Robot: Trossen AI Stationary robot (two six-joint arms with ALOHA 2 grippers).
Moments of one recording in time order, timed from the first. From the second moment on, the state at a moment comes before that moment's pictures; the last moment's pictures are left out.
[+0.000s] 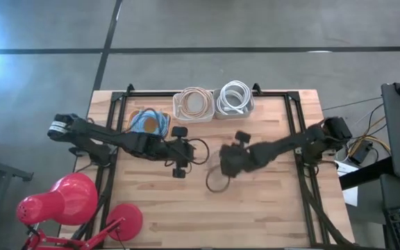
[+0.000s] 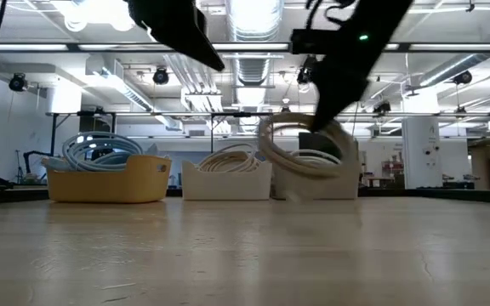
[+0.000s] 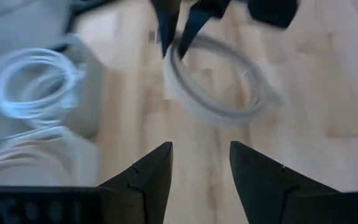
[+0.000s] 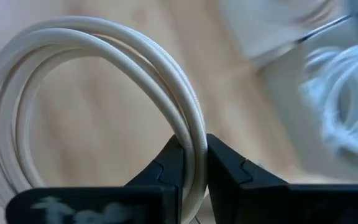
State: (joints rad) left arm -0.17 1.43 1.12 -0.42 -0.35 0.13; right arm 0.22 1.68 1.15 -0.72 0.63 0.45
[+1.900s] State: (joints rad) left arm -0.17 1.27 1.01 -0.47 -0.63 -0.05; right arm -0.44 2.05 1.54 -0.20 0.36 0.34
